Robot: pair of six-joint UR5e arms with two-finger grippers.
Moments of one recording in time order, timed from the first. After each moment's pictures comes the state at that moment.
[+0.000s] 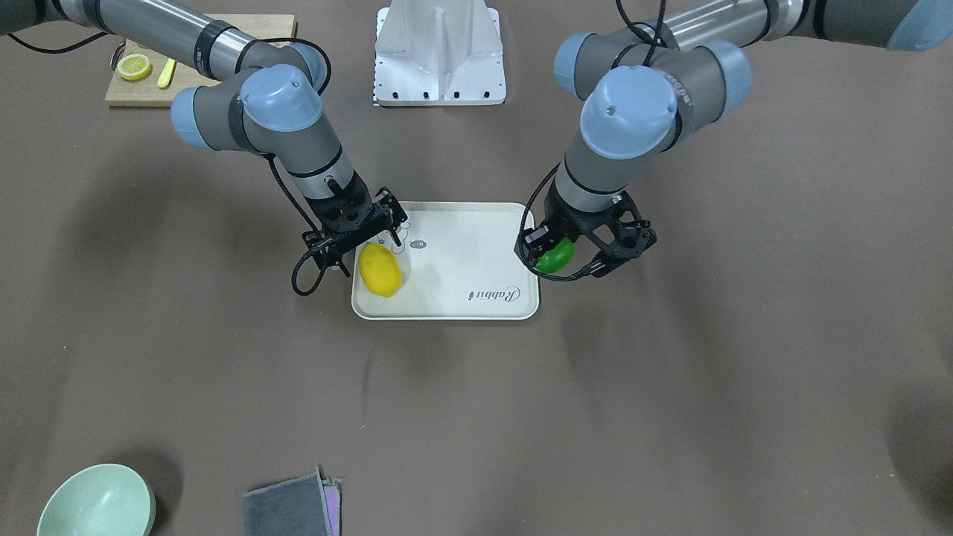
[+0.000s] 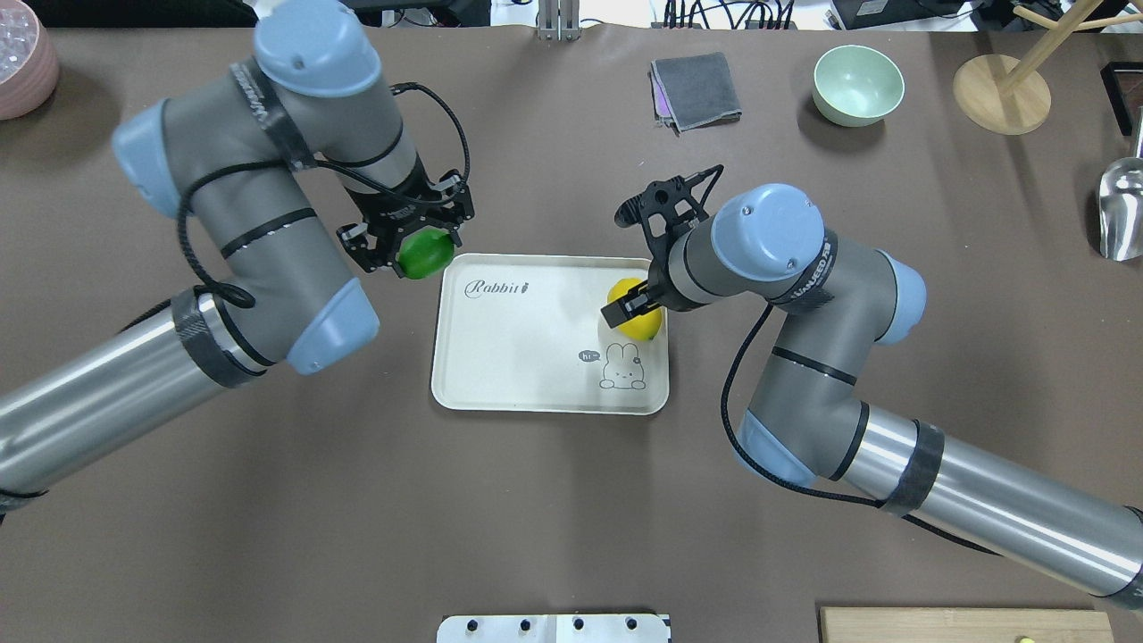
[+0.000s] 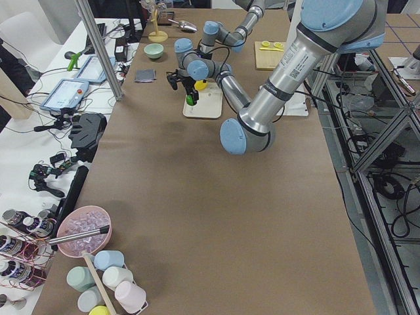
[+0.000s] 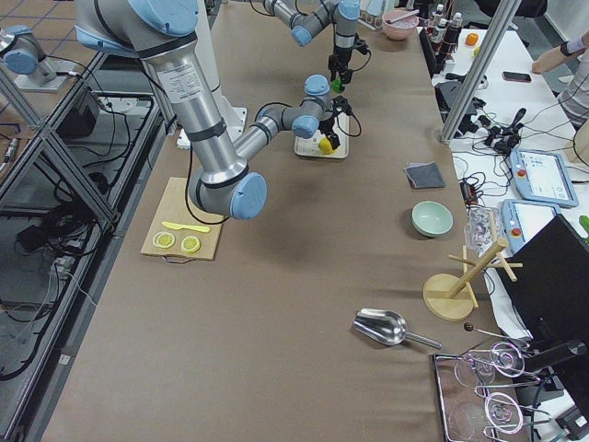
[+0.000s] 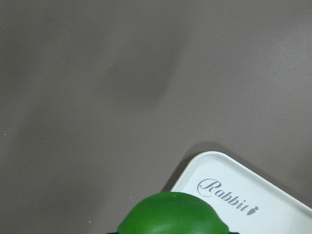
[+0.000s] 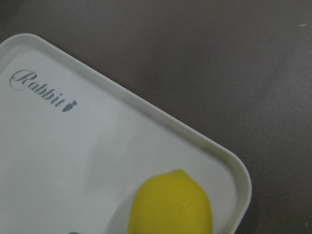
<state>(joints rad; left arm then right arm) -0.73 -2.32 -1.58 -1.51 -2.11 -1.58 0.59 -1.02 1.60 -1.16 1.84 0.71</state>
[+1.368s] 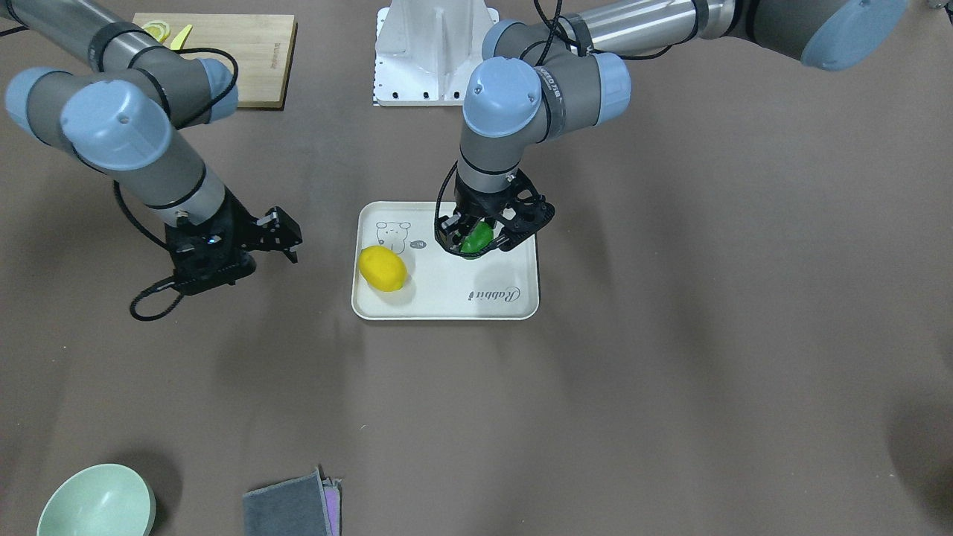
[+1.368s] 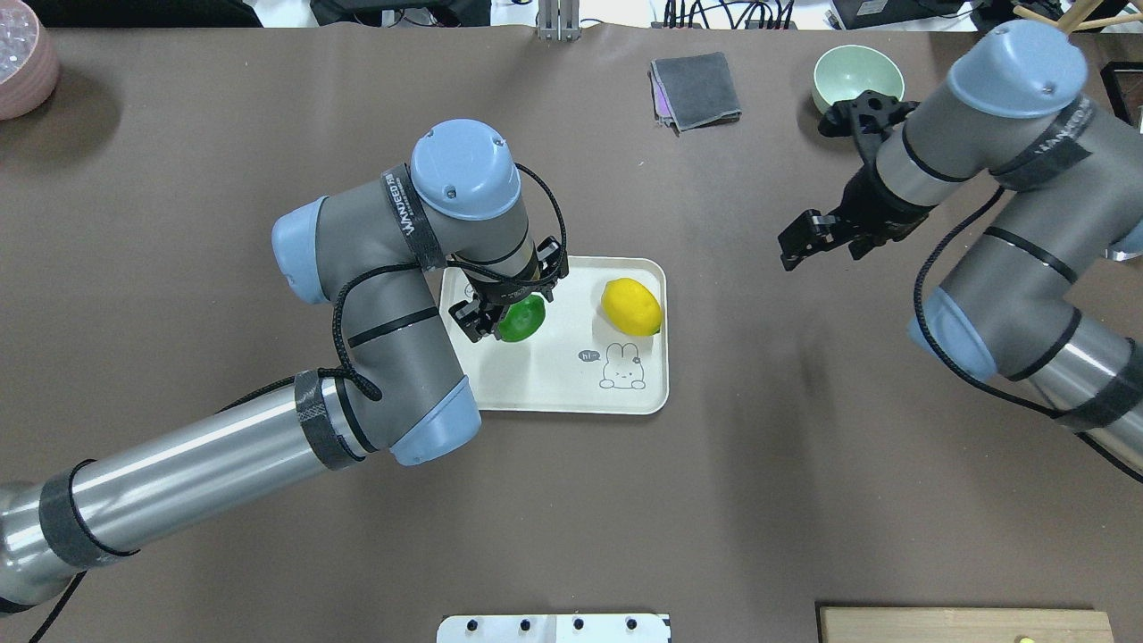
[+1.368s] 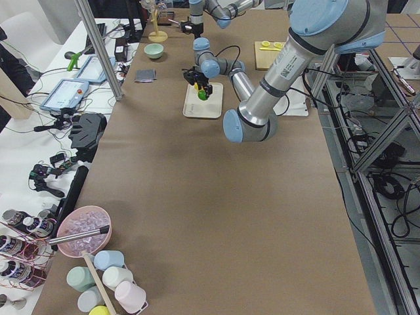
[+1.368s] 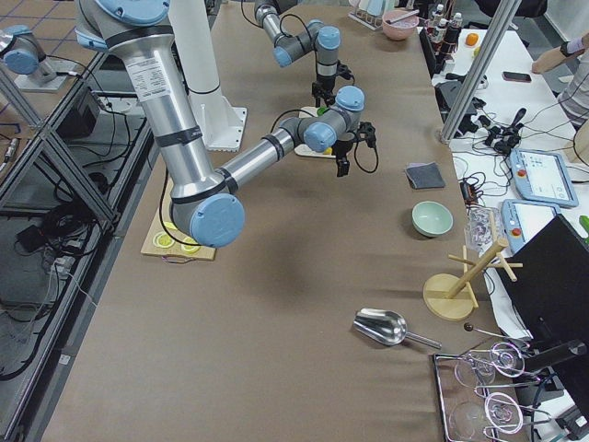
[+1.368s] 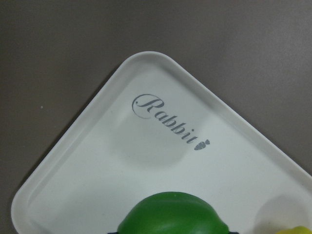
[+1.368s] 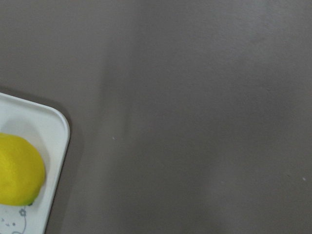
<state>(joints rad) -0.57 -2.41 -1.49 -1.62 -1.98 -1.83 0.90 -1.25 1.79 -1.45 2.25 0.70</state>
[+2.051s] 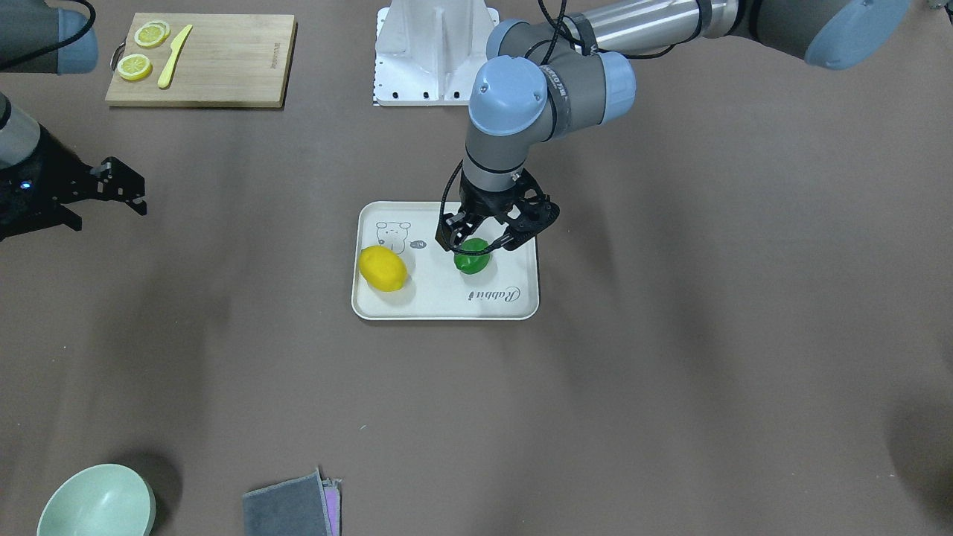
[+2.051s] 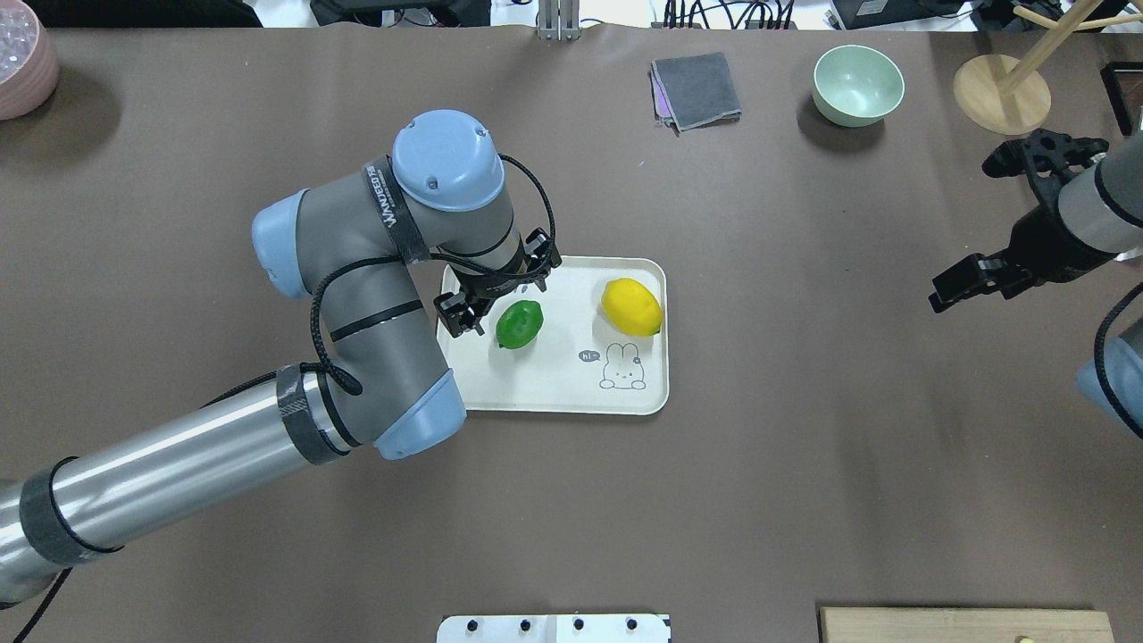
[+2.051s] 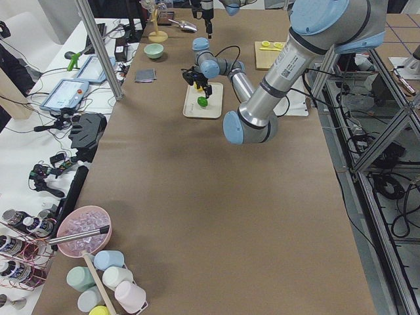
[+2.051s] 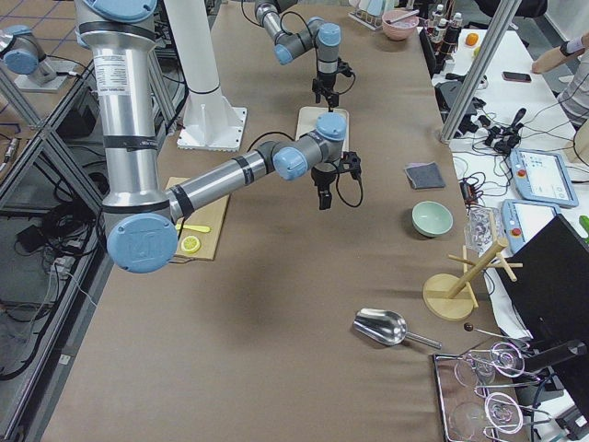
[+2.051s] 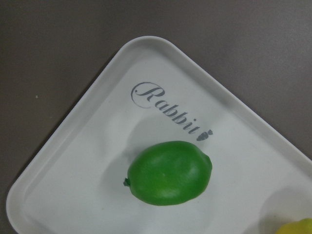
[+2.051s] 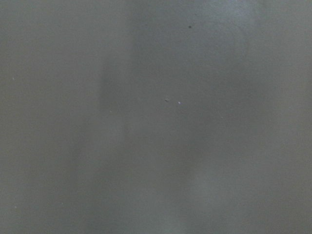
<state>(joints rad) -0.60 -2.36 -1.54 -1.59 -1.99 -1.77 1.02 -1.55 1.96 -1.47 2.26 0.53</state>
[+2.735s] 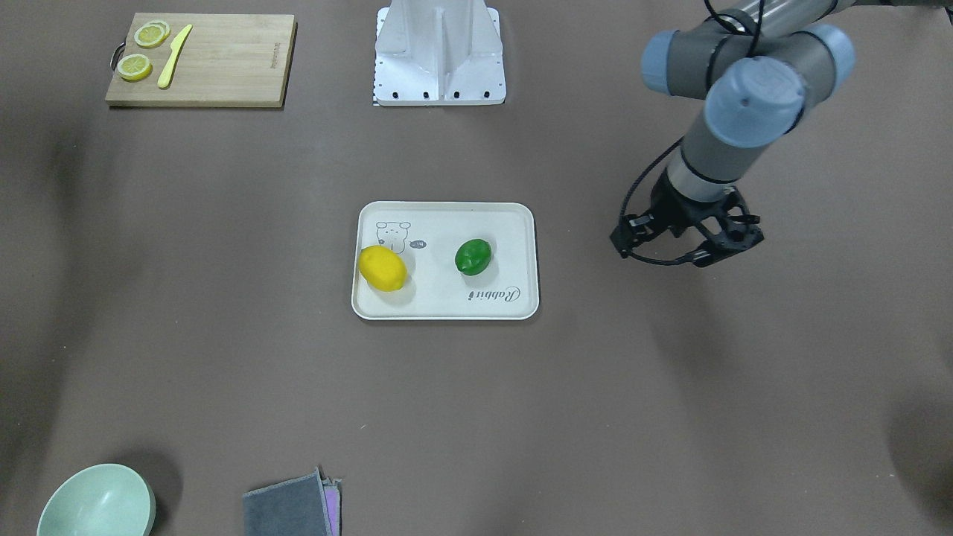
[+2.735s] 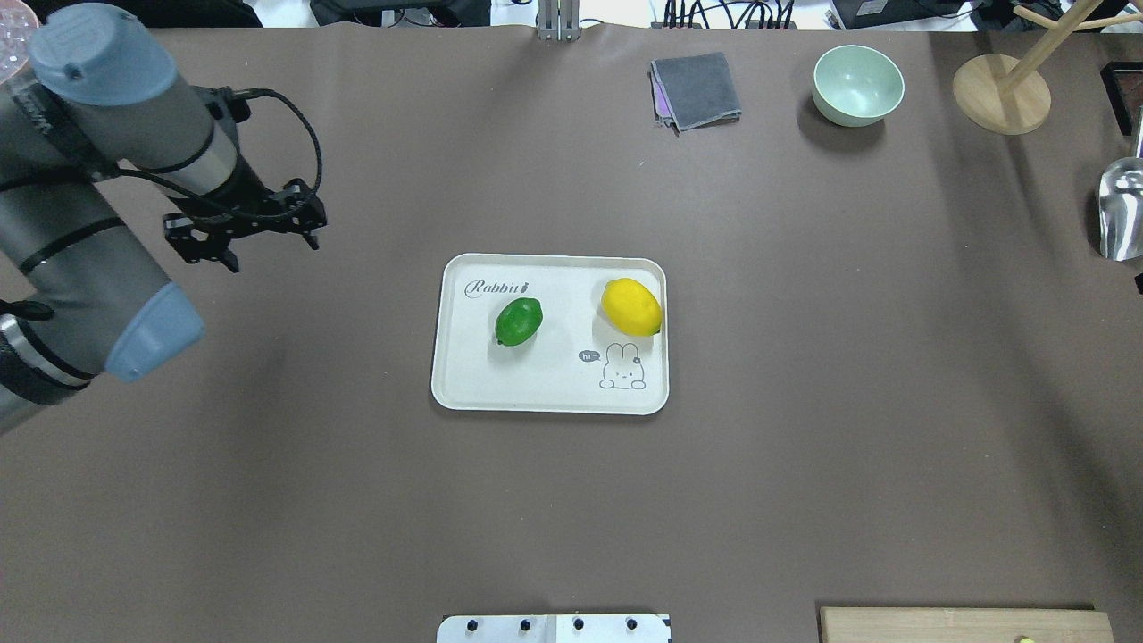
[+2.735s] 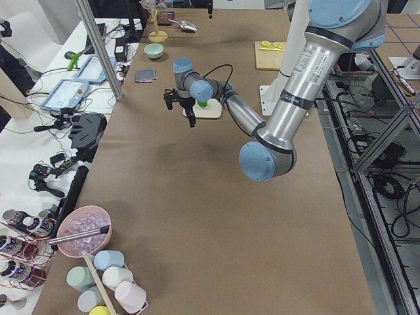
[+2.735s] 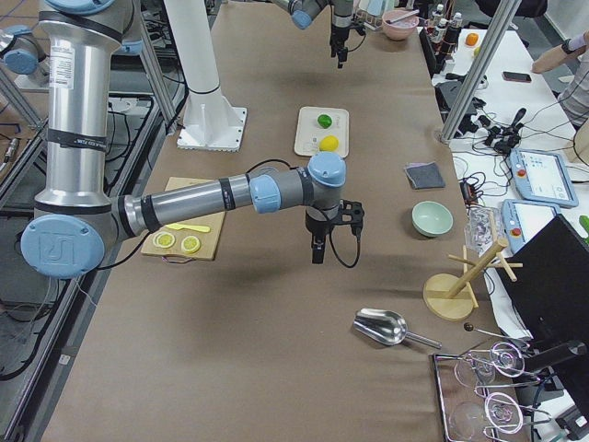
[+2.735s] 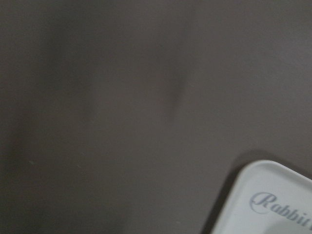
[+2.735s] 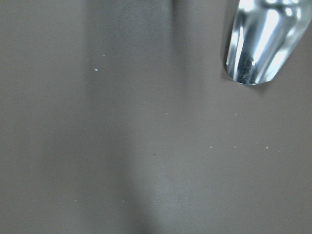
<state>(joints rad) -0.90 -1.98 -1.78 -1.51 -2.16 -1.15 1.34 -1.68 1.91 -1.61 2.27 0.32</state>
